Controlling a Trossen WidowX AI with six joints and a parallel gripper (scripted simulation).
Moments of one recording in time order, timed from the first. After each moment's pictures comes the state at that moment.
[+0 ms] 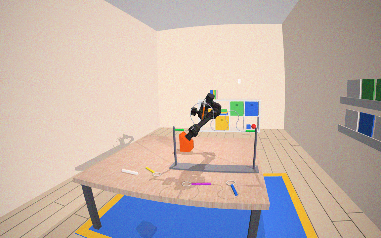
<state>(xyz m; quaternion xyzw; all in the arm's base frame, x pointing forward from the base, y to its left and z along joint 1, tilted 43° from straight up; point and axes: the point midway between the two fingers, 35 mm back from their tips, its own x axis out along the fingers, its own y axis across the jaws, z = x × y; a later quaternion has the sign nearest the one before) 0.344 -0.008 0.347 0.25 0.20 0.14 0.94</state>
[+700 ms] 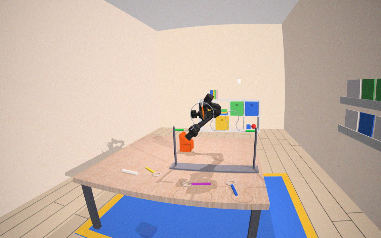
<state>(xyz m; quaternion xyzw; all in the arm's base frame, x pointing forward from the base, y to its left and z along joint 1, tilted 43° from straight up) 0.344 -0.001 0.352 0.37 0.19 0.17 0.89</state>
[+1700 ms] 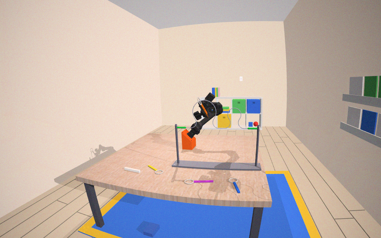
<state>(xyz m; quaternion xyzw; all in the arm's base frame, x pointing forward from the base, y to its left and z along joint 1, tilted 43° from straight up) 0.343 0.005 0.361 0.53 0.16 0.21 0.81</state>
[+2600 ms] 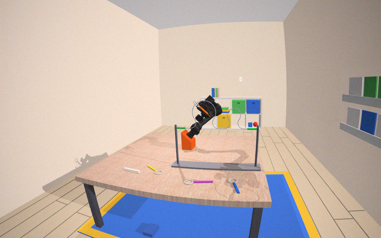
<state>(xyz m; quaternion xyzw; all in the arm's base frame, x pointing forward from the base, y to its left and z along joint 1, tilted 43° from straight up) 0.341 0.010 0.371 0.65 0.13 0.24 0.70</state>
